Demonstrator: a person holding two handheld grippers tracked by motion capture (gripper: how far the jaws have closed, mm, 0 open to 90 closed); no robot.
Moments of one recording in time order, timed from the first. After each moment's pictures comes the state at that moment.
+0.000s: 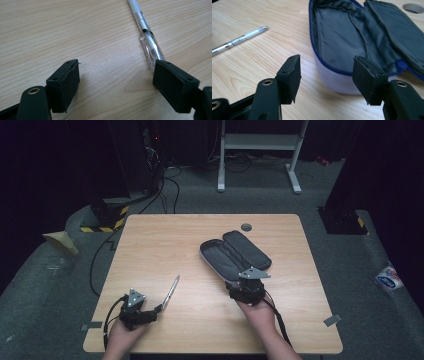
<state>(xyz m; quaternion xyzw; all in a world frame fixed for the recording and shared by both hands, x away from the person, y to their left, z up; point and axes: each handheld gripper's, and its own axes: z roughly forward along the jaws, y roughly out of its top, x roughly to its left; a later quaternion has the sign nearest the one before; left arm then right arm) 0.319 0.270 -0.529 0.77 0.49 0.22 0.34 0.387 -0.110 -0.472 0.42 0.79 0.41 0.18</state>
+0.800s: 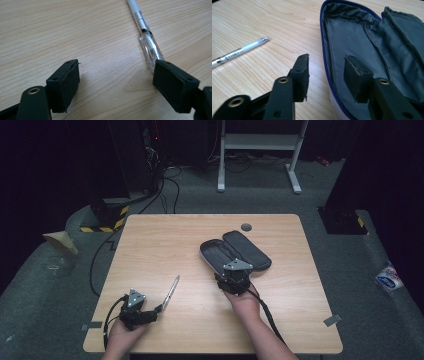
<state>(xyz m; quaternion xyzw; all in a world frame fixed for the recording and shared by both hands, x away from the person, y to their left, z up) 0.319 0.270 -0.529 0.77 0.49 0.22 0.34 0.417 -0.070 -0.480 0.41 0.80 0.40 0.19</state>
